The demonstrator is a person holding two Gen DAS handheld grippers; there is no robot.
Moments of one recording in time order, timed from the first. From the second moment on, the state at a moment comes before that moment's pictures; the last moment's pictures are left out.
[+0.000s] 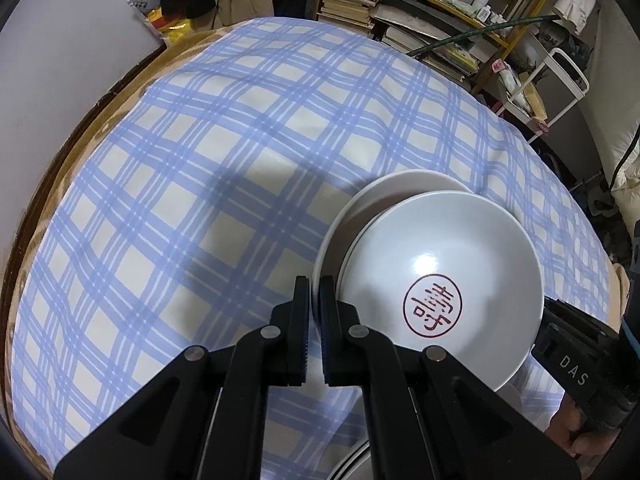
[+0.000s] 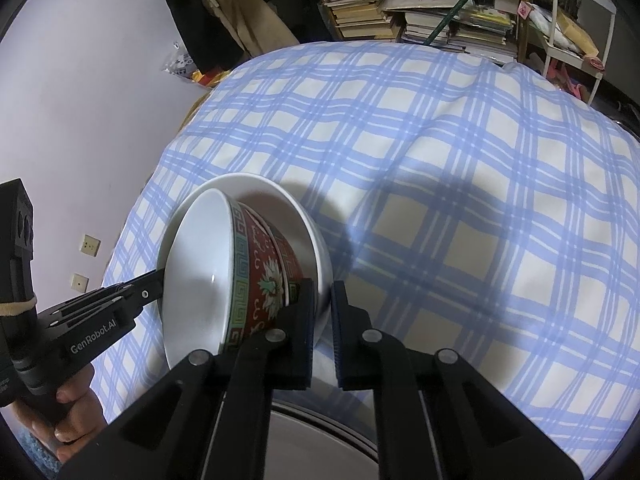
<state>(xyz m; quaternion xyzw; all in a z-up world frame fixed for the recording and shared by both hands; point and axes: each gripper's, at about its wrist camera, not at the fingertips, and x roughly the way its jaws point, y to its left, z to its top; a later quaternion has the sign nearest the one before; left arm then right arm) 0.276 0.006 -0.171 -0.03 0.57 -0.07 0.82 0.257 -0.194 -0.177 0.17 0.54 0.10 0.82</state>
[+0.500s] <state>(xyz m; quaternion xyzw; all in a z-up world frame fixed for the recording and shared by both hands) 0.280 0.014 -0.174 -0.05 0.58 -0.05 0.81 0.262 -0.195 -0.174 0.18 0.56 0.09 0.81</state>
